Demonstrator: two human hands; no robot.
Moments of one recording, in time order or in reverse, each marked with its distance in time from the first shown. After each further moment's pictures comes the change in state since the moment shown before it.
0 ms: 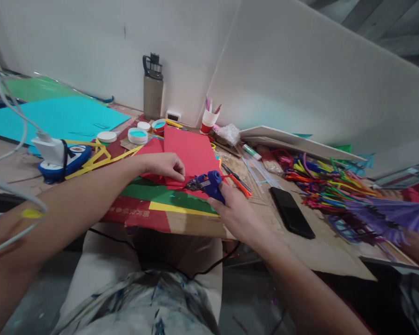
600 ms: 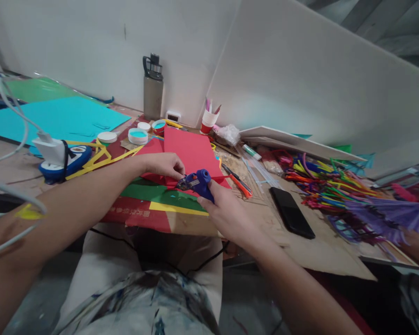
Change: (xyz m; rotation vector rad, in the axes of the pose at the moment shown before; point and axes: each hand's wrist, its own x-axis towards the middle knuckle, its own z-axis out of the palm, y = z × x) left_hand 0.001 -0.001 -0.001 -0.001 0.002 -0.002; right_hand 0.005 -0.017 0.010 -0.001 -0.020 -0.010
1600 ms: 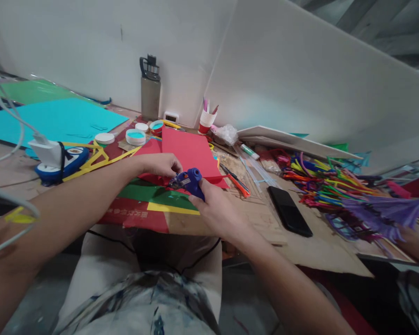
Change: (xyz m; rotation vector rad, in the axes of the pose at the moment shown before) left_hand -0.003 0.009 -0.001 -0.027 -0.033 -0.059; right_hand 0.006 -0.012 0.003 0.017 -0.031 0.008
